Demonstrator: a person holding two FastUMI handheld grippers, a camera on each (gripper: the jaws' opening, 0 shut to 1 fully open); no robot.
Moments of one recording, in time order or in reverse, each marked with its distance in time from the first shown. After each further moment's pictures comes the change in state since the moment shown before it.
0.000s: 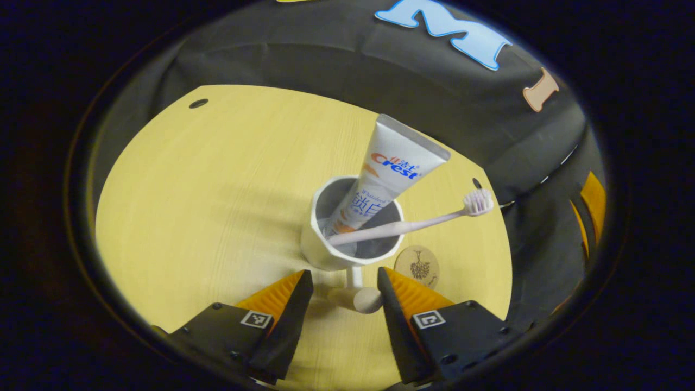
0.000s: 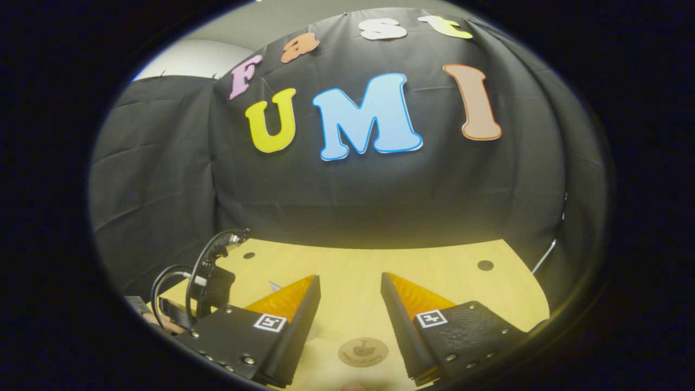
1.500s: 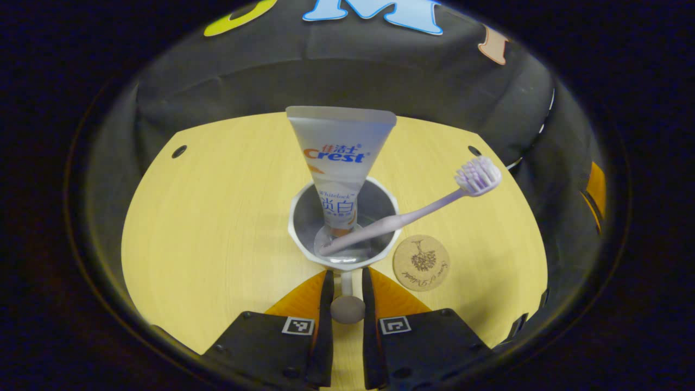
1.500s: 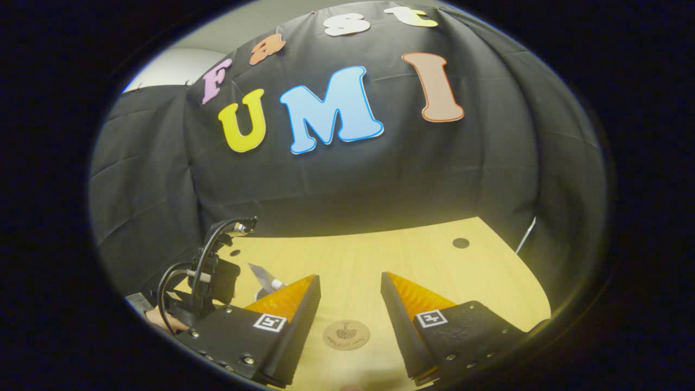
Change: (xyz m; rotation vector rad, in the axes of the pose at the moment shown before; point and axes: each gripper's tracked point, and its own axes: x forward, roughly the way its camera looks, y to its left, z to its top) left arm 0.000 -0.052 -0.003 0.299 -0.006 0.068; right arm -0.036 -0.044 -0.020 0.095 0.043 -0.091
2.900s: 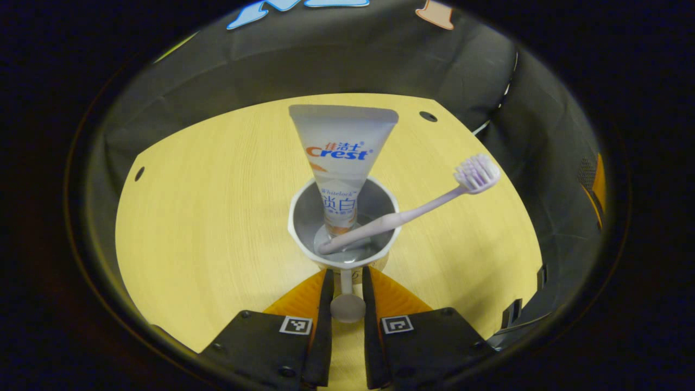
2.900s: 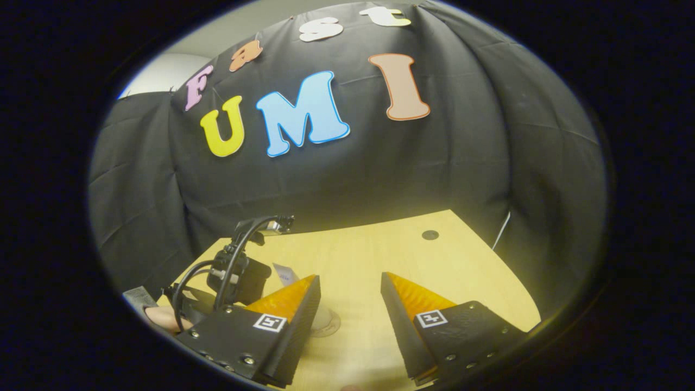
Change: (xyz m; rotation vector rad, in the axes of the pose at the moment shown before) left arm 0.026 -0.099 -0.023 0.127 0.100 -0.066; right arm -0.040 -0.057 -0.011 0.036 0.013 -0.068
